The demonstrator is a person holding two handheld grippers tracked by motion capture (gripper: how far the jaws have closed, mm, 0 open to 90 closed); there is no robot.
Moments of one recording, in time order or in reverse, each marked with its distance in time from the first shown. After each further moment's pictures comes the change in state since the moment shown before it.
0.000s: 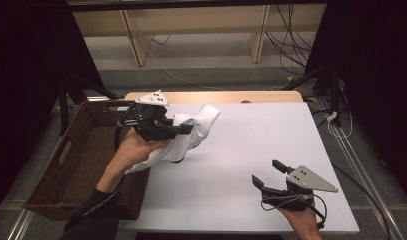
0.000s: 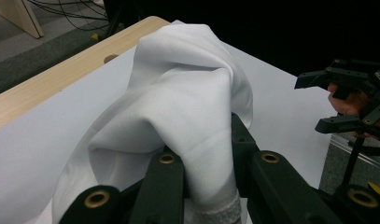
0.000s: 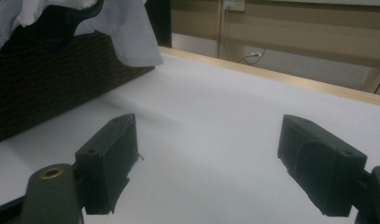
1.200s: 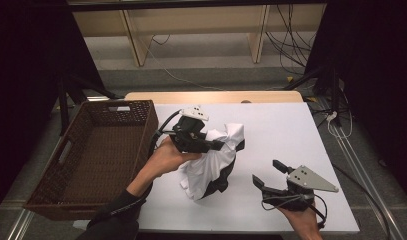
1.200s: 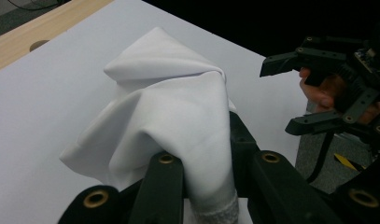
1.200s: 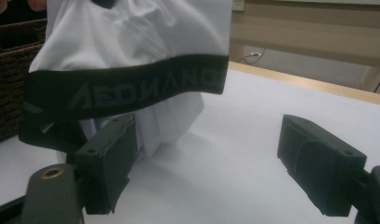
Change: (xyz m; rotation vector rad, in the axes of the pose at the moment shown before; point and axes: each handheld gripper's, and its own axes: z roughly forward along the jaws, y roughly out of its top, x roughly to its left) left arm -0.034 0.000 0.069 0.102 -0.110 0.036; right arm -0.001 -0.001 -0.001 0.003 -0.002 0.004
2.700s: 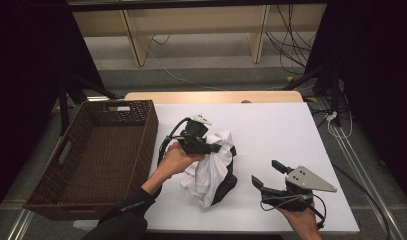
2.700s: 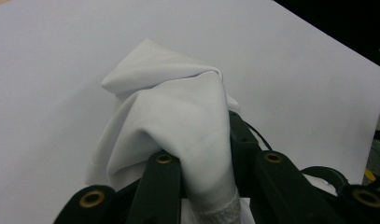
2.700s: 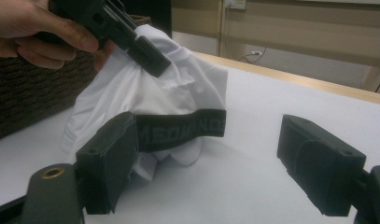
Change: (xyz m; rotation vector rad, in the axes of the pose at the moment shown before) left arm 0.041 -0.032 0.054 0.073 0.105 -0.149; right arm 0.001 -0.001 0.002 0.003 0.003 -0.008
